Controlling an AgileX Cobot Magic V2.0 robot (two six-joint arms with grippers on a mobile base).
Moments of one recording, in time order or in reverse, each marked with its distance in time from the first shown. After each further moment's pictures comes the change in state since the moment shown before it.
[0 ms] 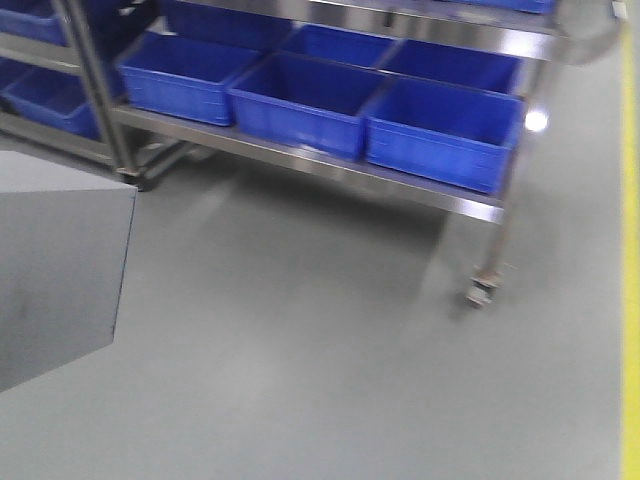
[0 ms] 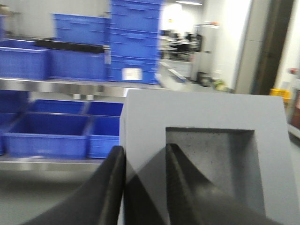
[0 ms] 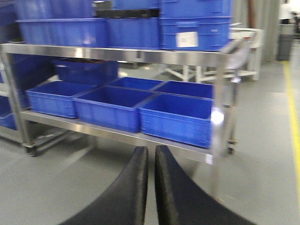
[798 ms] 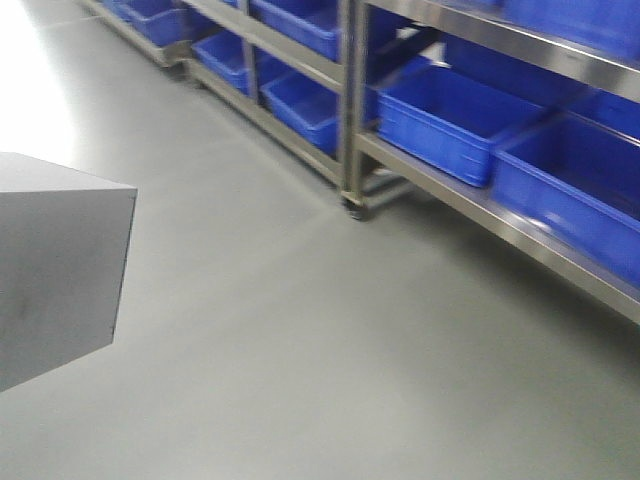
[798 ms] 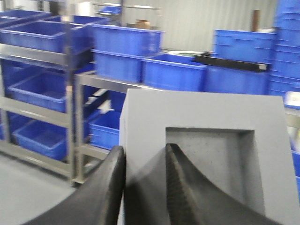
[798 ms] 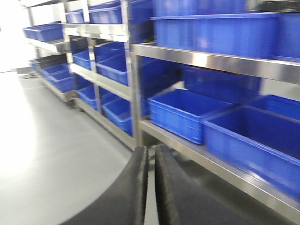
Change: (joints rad) left arm 0.000 0.000 0.000 0.000 0.000 0.000; right arm 0.000 0.000 0.000 0.000 0.001 0.000
